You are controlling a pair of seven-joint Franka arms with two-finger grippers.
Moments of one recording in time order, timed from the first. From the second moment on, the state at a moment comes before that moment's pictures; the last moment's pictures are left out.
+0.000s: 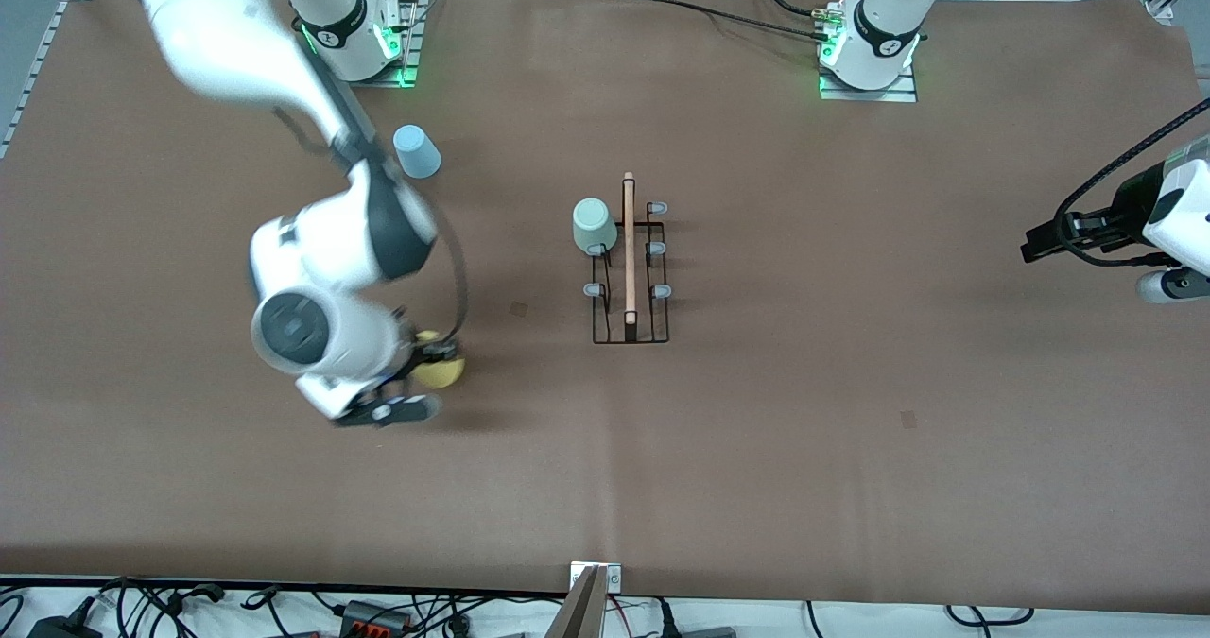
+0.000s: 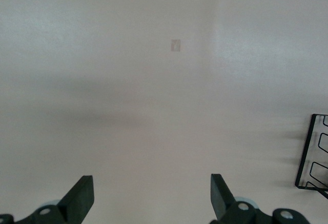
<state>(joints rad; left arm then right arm) 0.11 0.17 -0.09 -1.50 0.00 1.59 -0.13 0.35 0.78 0.15 -1.04 -0.03 1.74 0.32</state>
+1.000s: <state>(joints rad) 0.11 0.17 -0.09 -1.50 0.00 1.59 -0.13 0.60 0.80 0.15 -1.01 -0.03 1.83 0.60</state>
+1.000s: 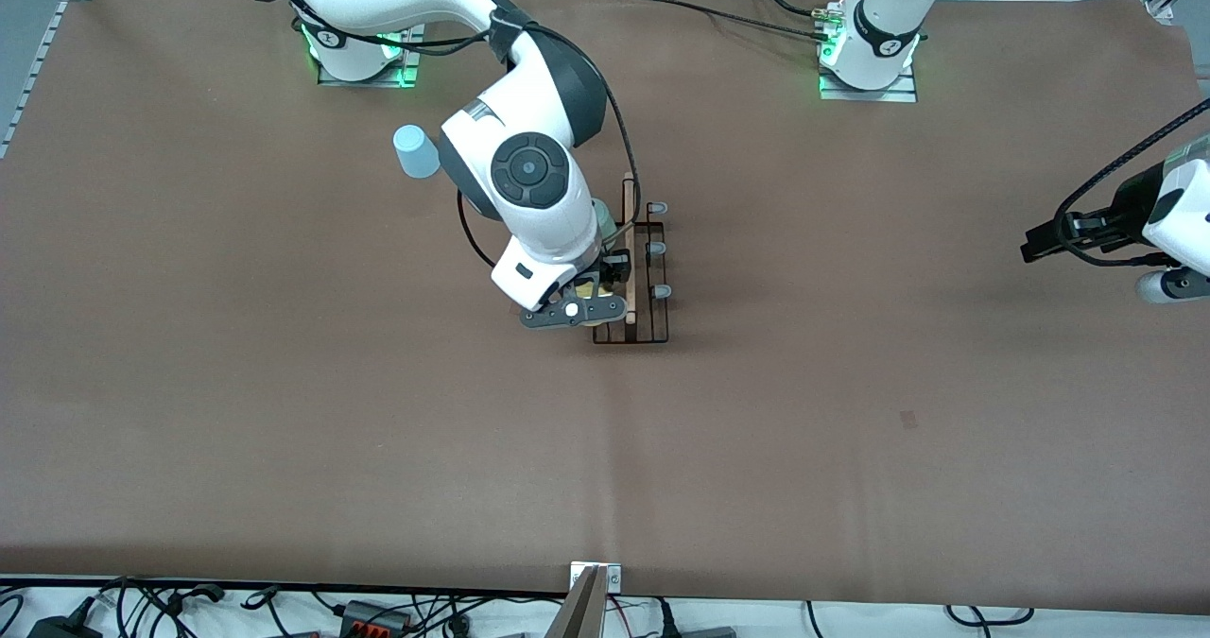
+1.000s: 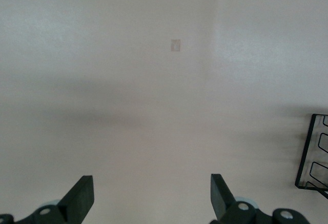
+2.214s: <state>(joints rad) 0.11 0.17 -0.09 -1.50 0.00 1.59 -0.13 0.62 0.88 0.15 -1.01 -0.03 1.85 0.60</state>
